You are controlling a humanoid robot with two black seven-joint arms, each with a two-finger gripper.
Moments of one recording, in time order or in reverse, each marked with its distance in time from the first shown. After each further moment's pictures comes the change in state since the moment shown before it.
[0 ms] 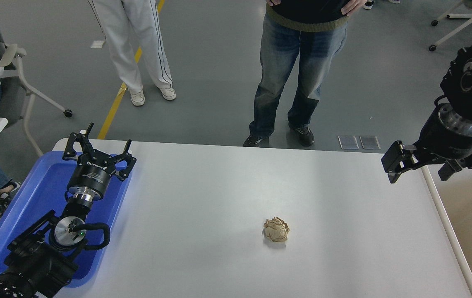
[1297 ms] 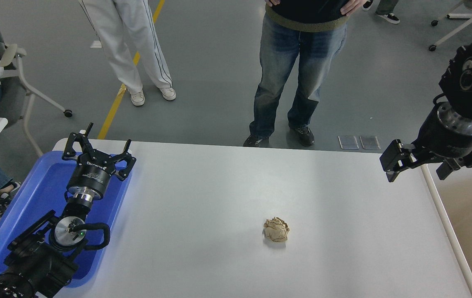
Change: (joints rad) left arm 0.000 0.000 0.000 0.000 0.000 0.000 -0.005; right arm -0.007 0.000 0.033 -0.004 0.001 0.000 0.000
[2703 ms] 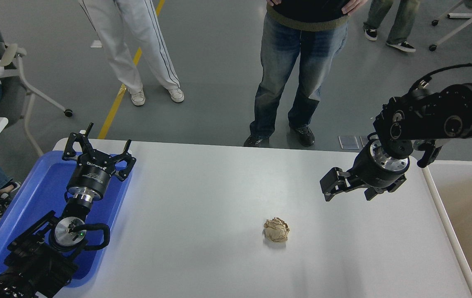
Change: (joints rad) left arm 0.000 0.000 0.000 0.000 0.001 0.000 0.000; right arm -0.336 0.087 0.241 -0.051 0.020 -0.355 0.000
